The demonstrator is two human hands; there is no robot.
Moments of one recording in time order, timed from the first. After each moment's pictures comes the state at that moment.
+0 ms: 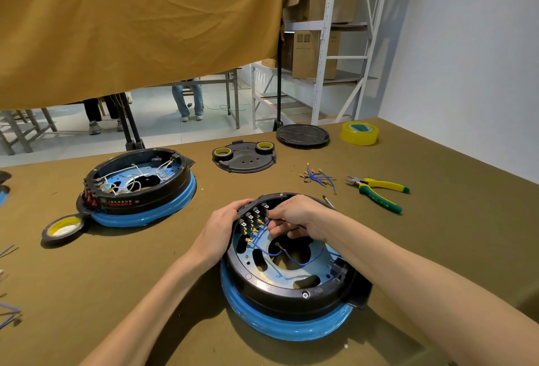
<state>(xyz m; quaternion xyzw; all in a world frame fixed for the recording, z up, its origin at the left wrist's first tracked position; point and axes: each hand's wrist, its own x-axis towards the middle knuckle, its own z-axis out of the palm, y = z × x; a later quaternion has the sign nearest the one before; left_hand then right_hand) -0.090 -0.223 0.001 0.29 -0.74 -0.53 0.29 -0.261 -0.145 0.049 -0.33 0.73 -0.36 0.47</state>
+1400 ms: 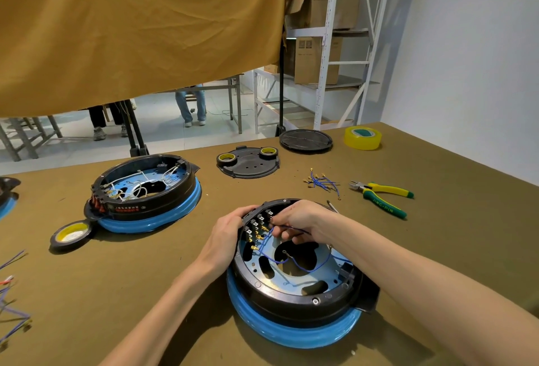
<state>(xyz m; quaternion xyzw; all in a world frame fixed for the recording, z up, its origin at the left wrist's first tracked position) -0.092 -0.222 -0.004 0.31 -0.73 -0.53 0.31 -0.267 -0.152 0.046 -0.33 0.73 -0.35 0.48</state>
